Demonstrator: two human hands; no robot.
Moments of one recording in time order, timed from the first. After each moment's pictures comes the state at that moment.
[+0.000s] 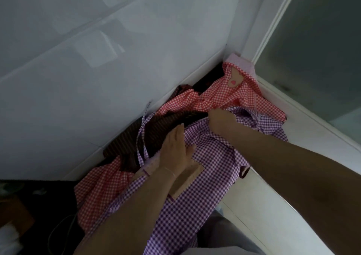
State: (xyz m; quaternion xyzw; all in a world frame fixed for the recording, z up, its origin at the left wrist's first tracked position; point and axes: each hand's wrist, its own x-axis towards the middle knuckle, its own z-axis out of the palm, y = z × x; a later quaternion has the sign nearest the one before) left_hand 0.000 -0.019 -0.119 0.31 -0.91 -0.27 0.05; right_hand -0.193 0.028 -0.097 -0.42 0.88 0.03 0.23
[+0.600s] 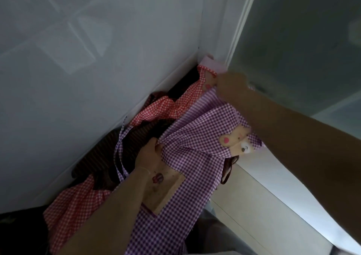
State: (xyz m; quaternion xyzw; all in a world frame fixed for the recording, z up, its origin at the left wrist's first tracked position) left_hand -0.032 -0.044 -0.150 0.44 -0.77 -0.46 -0.03; right_hand -0.313 0.046 -0.025 -0.39 0.92 0.05 0.07
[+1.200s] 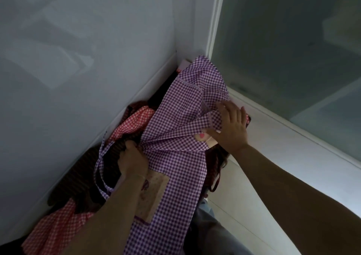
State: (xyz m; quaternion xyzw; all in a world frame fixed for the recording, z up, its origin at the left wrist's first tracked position) left_hand -0.074 -0.048 -0.157 0.56 -0.80 -0.21 -0.03; right_hand -0.291 0.156 -0.148 -0.36 0.91 -0.18 -0.05
